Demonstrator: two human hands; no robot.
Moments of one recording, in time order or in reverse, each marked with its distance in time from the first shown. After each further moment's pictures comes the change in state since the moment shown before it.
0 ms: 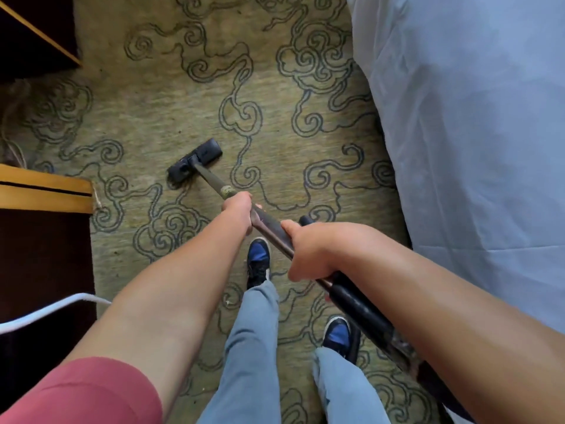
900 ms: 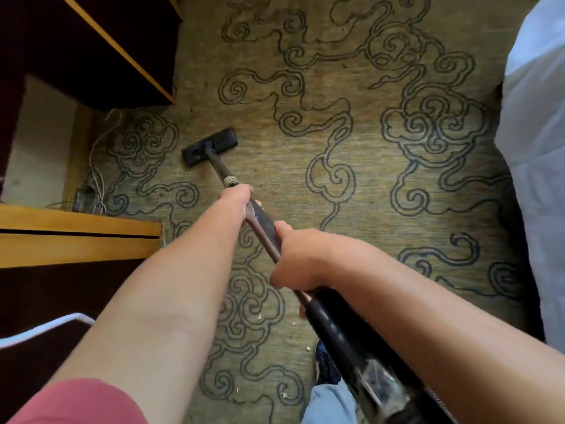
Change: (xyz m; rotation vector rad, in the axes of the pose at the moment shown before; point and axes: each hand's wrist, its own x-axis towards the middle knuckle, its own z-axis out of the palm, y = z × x) left_hand 0.223 0.323 -0.147 0.042 0.066 0.085; right_hand 0.223 -0.223 -0.230 0.149 0.087 -0.122
